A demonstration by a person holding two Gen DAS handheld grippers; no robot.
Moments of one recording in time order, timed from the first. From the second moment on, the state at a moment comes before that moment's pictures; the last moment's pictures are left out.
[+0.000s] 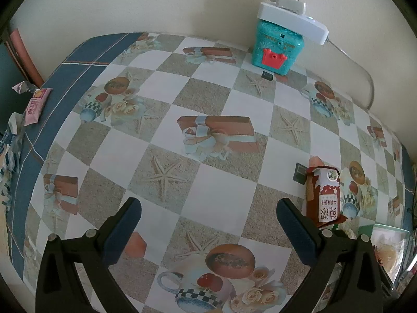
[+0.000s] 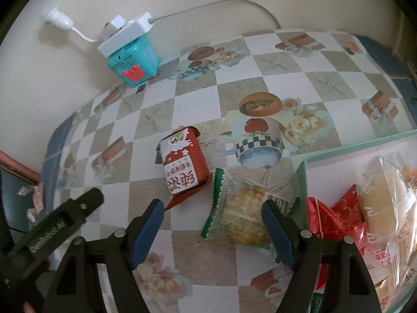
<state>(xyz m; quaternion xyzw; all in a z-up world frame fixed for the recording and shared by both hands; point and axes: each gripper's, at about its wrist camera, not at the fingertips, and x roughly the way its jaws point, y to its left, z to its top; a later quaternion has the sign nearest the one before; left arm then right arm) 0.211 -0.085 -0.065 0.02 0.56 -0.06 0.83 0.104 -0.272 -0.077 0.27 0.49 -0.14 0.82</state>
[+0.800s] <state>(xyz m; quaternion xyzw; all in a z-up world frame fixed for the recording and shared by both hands) 0.213 -0.084 -0.070 0.01 0.57 -0.07 0.82 0.102 -0.275 -0.085 0.24 0.53 -0.18 0.79</state>
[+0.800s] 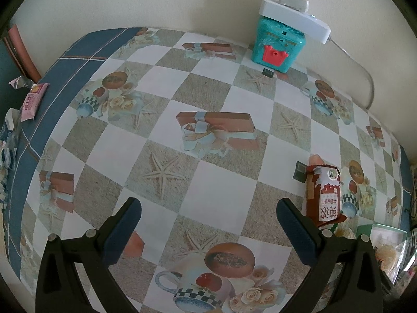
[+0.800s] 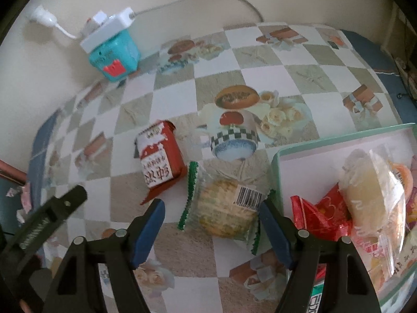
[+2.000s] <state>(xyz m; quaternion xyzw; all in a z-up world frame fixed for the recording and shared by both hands) 0.214 -0.115 -0.080 0.03 0.56 -0.08 0.83 0.122 -0.262 -0.100 0.17 0.52 -0.20 0.81</state>
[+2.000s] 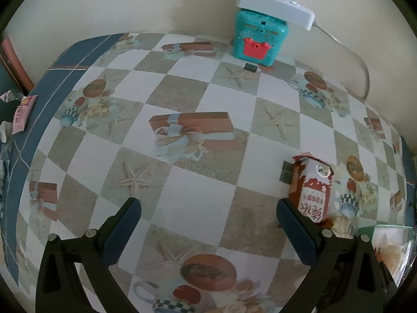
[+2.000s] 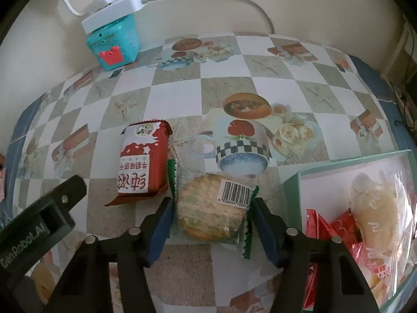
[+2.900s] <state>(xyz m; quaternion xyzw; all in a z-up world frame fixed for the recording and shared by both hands) 0.221 -0.183 -0.094 0.00 0.56 -0.21 0.81 0.114 -0.285 -0.091 0.21 0.51 -0.20 0.81</state>
